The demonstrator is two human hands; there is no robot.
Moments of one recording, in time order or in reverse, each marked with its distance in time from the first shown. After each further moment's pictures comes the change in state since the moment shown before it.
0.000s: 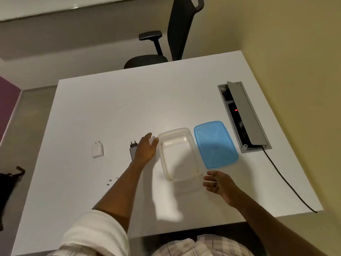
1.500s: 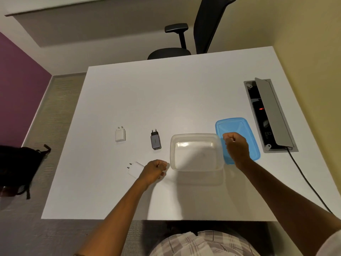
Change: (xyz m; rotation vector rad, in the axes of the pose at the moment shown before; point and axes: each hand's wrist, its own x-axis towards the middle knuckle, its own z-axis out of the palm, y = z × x) left_hand -0.090 -0.098 -0.006 -0.428 -0.258 -0.284; right_hand 0.035 -0.074 0.049 -0.492 0.367 -0.553
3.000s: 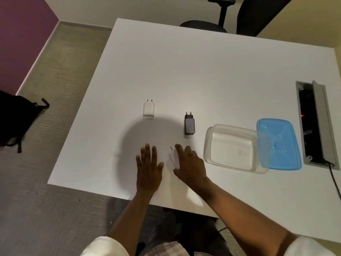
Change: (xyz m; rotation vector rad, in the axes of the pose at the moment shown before) left_hand 0.041 -0.174 -0.061 0.826 0.495 0.251; right_hand -0.159 -0.039 0.238 -0.894 -0.503 -0.541
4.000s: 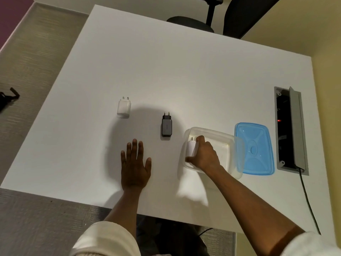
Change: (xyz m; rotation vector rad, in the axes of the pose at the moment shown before) left_hand 0.022 0.050 0.019 -0.097 0.160 -0.023; right_hand 0.037 0.139 -0.038 0.174 -0.037 0.343
